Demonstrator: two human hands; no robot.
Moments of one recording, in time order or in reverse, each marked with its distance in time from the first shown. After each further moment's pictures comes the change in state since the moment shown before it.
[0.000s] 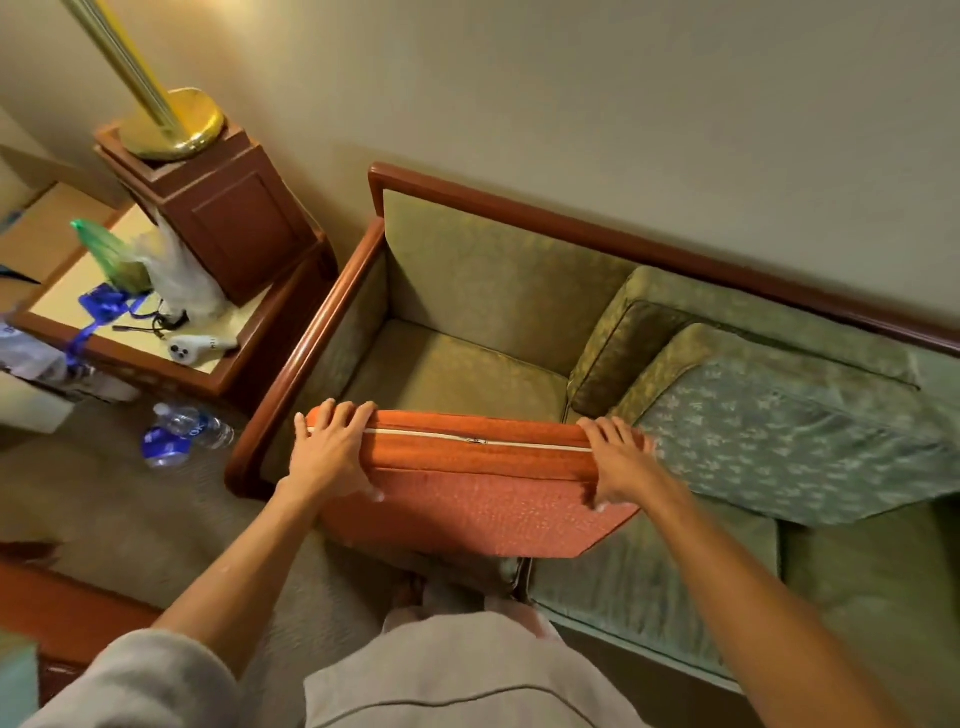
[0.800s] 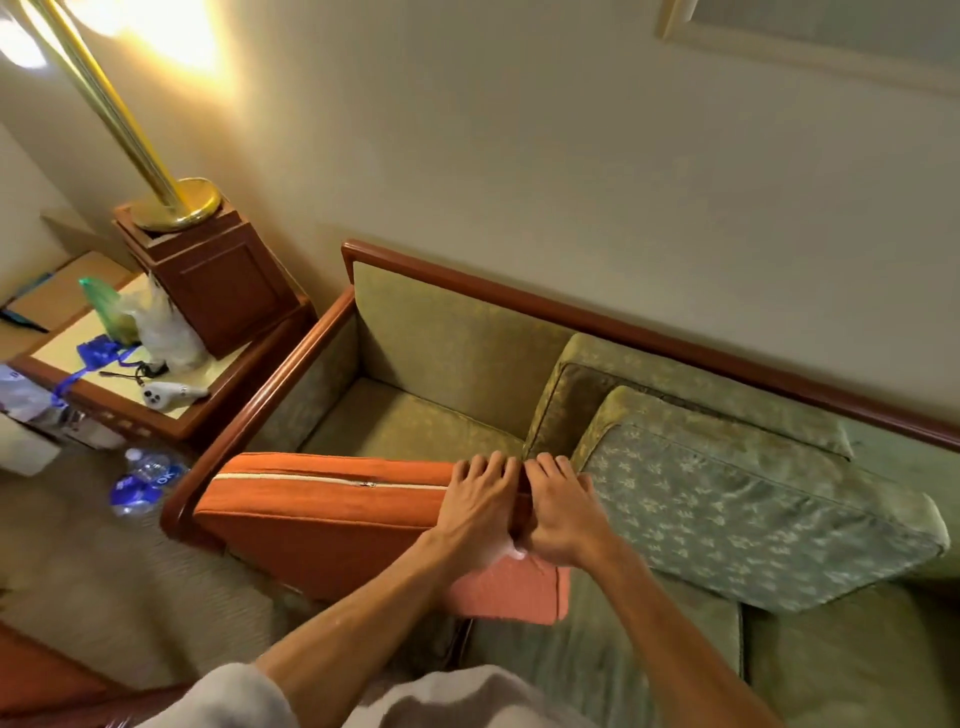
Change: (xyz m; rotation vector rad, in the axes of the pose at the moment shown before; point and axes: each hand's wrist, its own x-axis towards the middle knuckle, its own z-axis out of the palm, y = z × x) left_hand -0.029 0.306 -0.024 -0.053 0.281 0.357; right_hand -0.071 0.049 -0.042 0.209 0.337 -0.290
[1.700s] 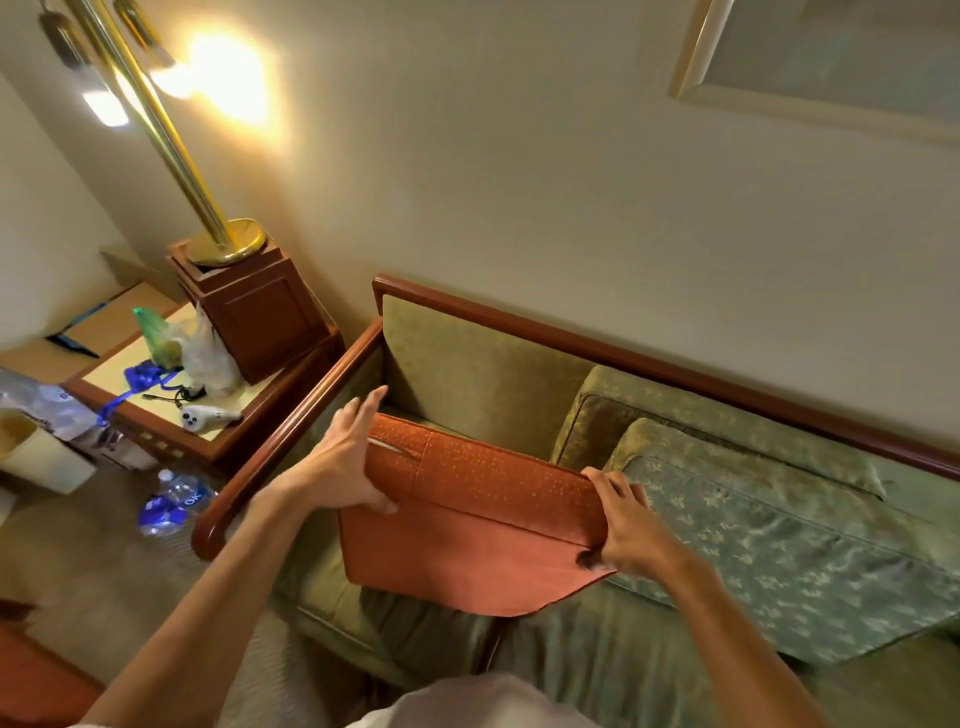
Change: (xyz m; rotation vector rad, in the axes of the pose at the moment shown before) left_hand -0.054 -0.168 -0.106 -0.352 -0.042 -0.312; right_hand 0.005 0.065 -0.004 0.211 -0.035 0.100
